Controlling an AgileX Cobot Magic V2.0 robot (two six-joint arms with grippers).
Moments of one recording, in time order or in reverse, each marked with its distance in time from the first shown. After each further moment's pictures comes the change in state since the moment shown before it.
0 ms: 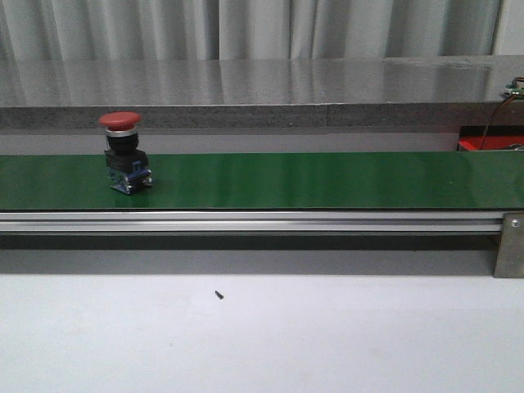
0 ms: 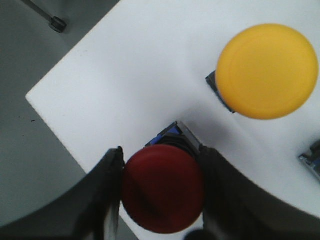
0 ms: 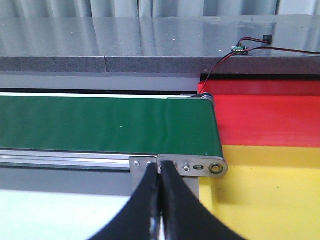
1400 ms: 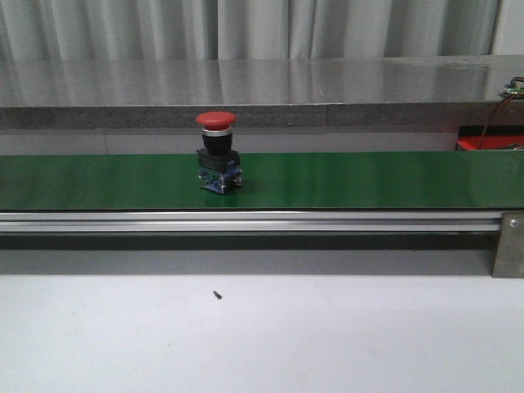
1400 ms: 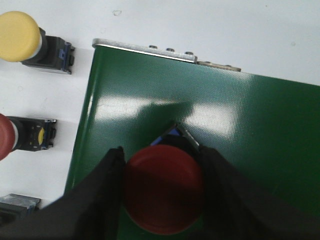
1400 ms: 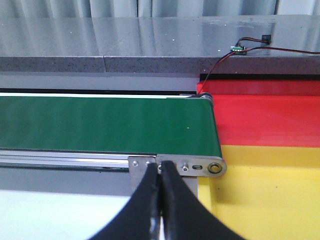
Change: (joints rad) left arm -0.518 -0.016 -0.225 -0.252 0.083 0.291; right arm 0.000 0.000 0.000 0.000 0.000 0.000
